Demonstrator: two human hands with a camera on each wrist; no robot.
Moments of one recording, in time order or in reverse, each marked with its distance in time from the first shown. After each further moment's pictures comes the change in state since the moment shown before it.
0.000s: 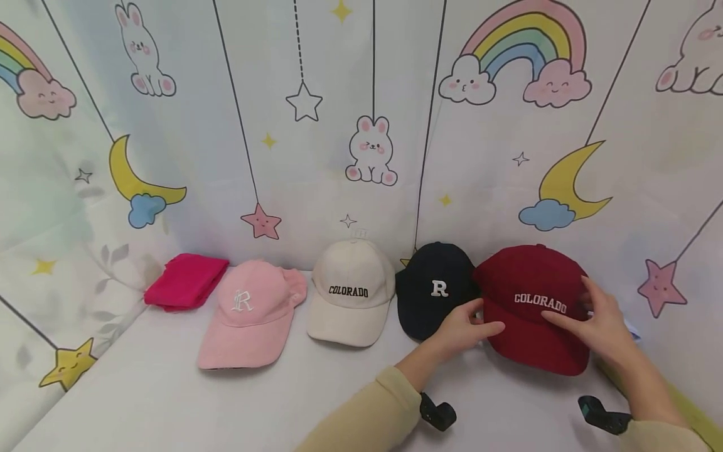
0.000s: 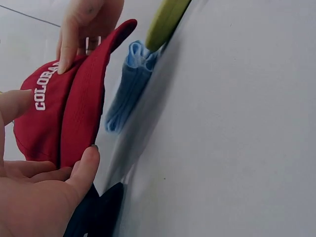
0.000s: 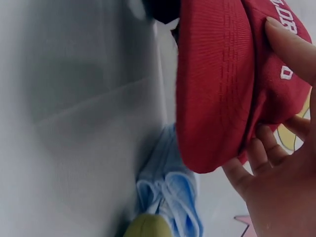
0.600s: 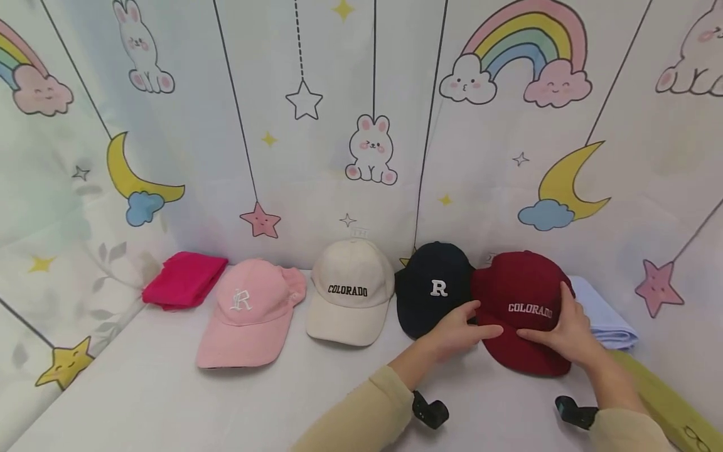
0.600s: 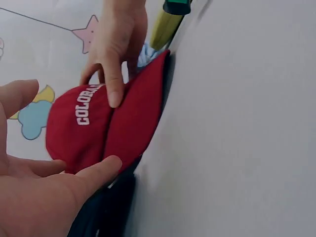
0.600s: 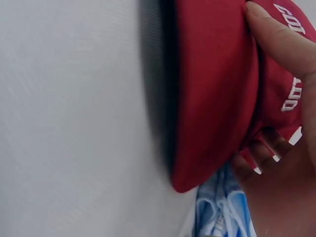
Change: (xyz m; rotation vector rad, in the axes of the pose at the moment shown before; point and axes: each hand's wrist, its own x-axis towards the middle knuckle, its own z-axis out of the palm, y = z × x) left_hand -0.009 0.005 -0.010 0.130 -0.031 -0.111; right_hand 0.003 0.016 0.045 -0.009 -0.083 0.054
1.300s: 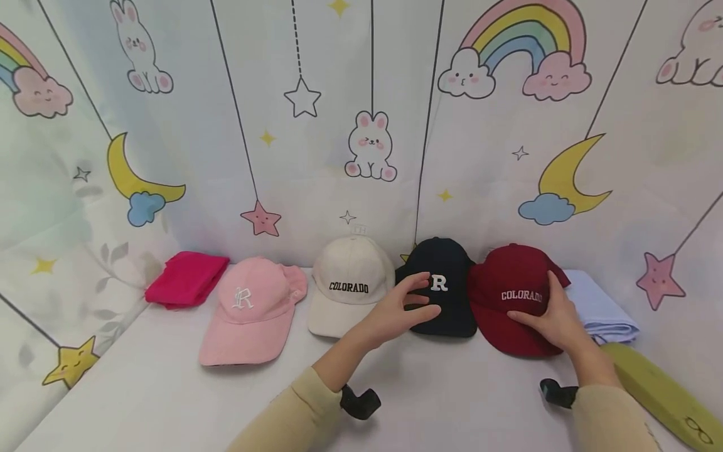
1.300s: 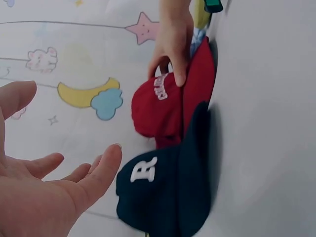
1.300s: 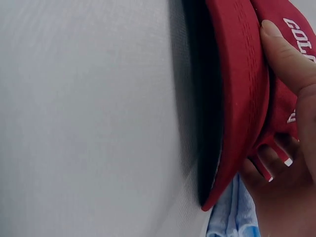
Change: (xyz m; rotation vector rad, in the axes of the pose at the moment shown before) left_hand -0.061 0.002 -0.109 -0.045 -0.063 0.281; right_hand 0.018 -0.005 0.014 0.072 0.003 0.010
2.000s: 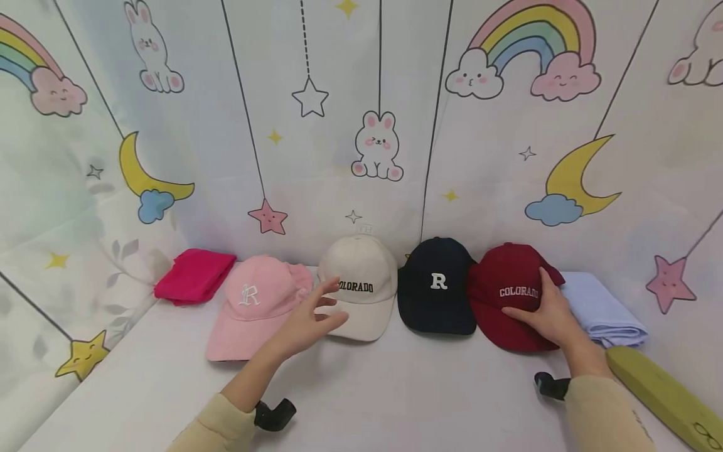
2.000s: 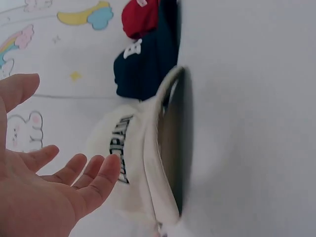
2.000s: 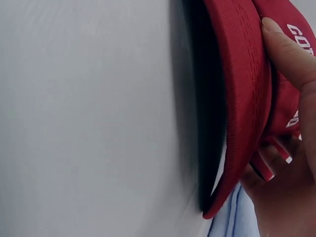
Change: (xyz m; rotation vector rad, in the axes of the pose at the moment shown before) left_hand -0.085 -0.030 -0.109 0.233 0.217 -0.010; right_hand 0.014 -0.005 0.011 -0.061 -0.023 0.011
